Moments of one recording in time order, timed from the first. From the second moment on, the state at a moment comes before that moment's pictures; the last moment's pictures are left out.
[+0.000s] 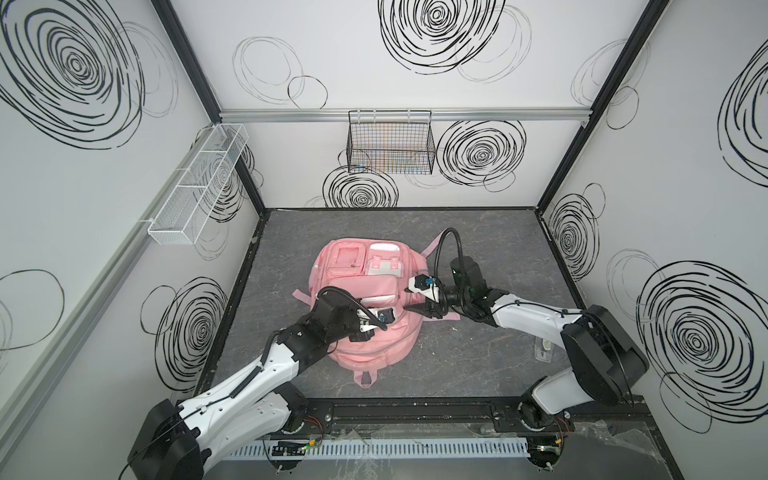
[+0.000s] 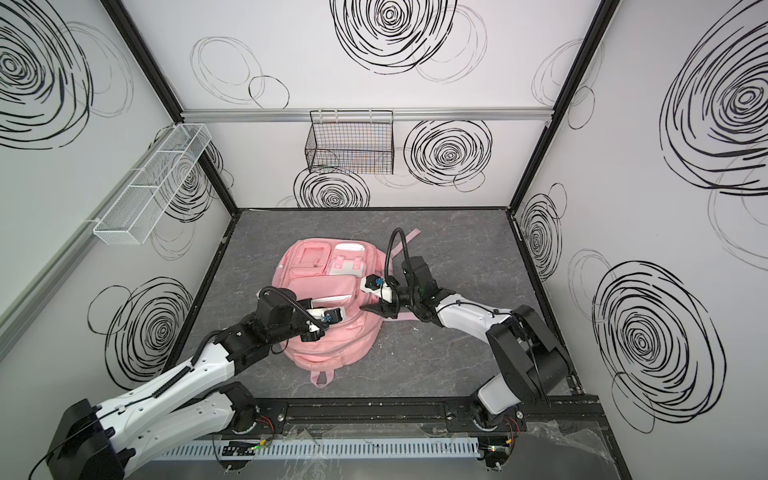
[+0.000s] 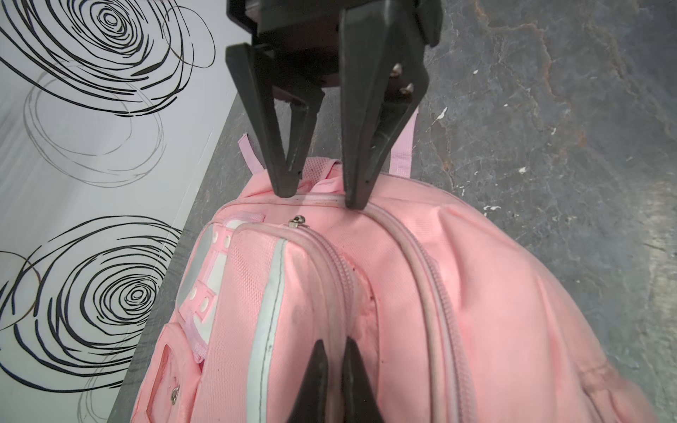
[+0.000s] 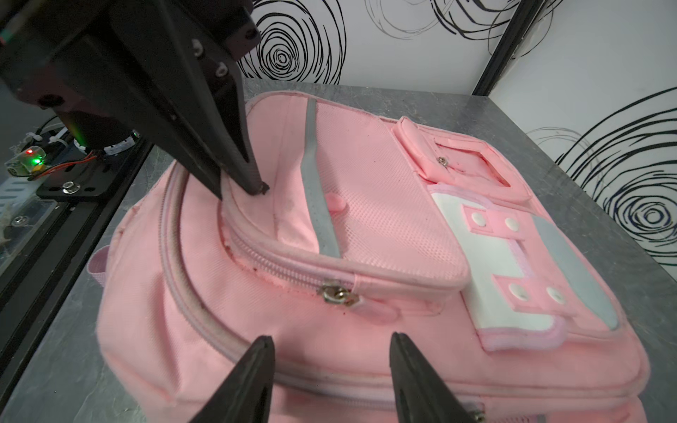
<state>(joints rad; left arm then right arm) -0.64 0.93 0.53 -0.16 0.19 0.79 0.58 1.54 0.77 0.23 -0.76 -0.55</state>
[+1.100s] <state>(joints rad) -0.61 0.91 0.52 -0.16 0.22 0.78 0.58 1.69 0.85 0.26 -0.87 -0.54</state>
